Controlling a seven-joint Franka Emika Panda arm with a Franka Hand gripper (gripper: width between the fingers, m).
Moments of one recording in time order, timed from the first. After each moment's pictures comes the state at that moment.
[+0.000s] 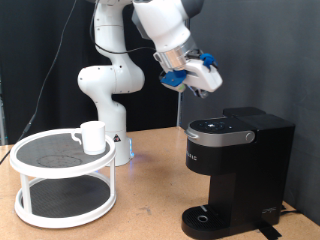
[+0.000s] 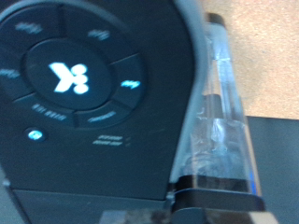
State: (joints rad) arm -0.02 -0.25 0.01 -2.24 0.63 1.91 2.04
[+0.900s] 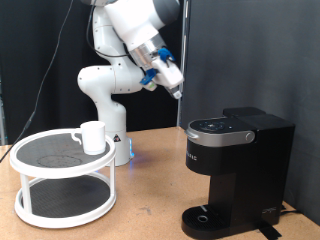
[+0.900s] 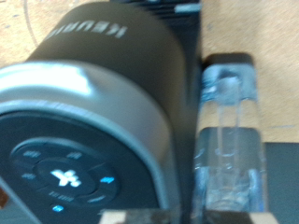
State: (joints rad) arm -0.08 -0.49 -0.02 -2.52 0.64 2.12 2.07
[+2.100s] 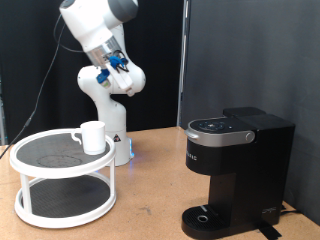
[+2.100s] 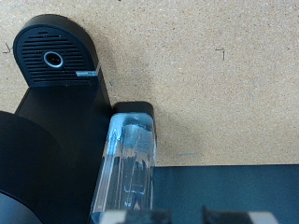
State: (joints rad) arm -0.23 -0.68 -0.20 -2.62 0.44 1.80 1.95
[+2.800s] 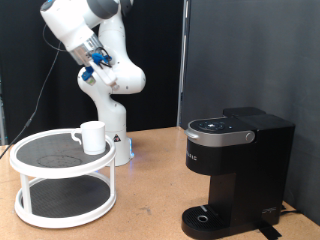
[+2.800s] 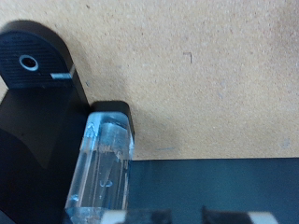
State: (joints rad) arm -0.30 -0.77 -0.31 -2.65 0.36 1.68 1.88
